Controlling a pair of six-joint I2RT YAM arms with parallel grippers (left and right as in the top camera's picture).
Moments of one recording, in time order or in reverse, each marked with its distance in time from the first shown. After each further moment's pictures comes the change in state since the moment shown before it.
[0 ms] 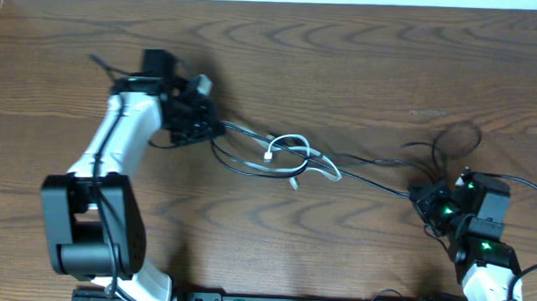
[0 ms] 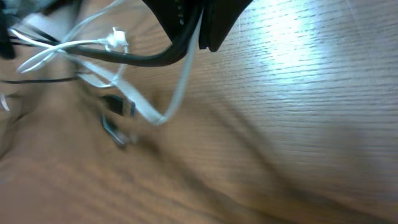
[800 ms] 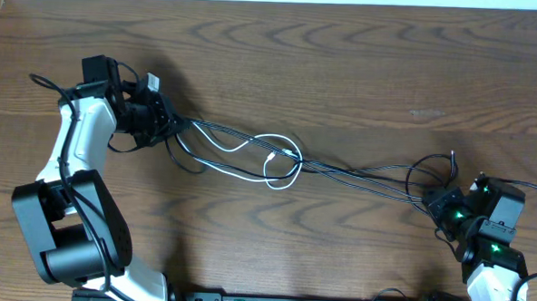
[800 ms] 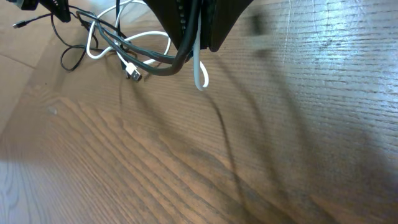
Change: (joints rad) left arm 0.211 0.000 -0.016 0.024 0.073 -0.051; right arm -0.098 0.000 0.000 -0.031 0.027 -0.109
